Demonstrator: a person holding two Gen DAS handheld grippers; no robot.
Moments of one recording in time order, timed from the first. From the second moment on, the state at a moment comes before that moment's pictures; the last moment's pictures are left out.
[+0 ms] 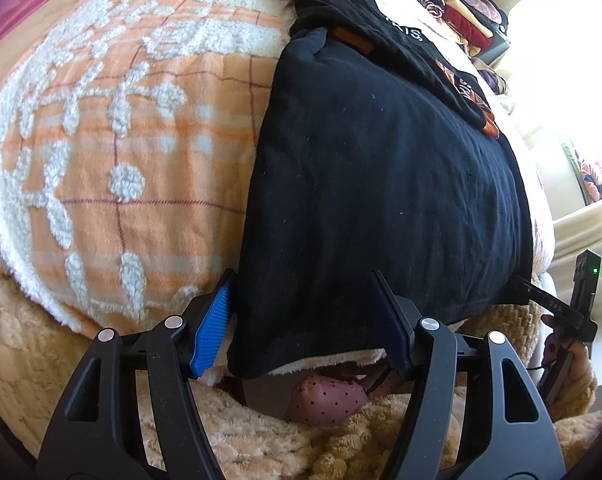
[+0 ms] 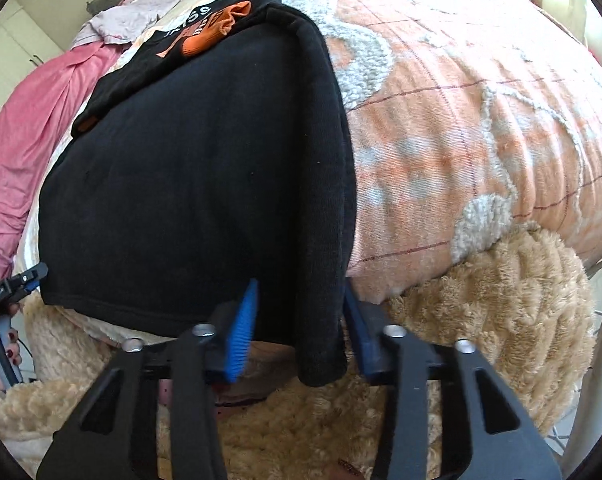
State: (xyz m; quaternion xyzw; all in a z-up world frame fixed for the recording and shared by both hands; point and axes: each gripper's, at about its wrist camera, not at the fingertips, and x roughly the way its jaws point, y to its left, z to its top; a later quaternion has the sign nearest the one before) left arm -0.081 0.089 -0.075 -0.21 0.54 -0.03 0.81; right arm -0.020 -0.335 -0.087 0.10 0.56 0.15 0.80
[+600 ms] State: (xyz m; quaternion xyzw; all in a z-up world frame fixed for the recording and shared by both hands) left arm -0.093 0.095 -0.058 -0.23 0.52 -0.03 0.82; right arm -0.006 -0.346 -0.023 0.16 0.47 0.22 0.84
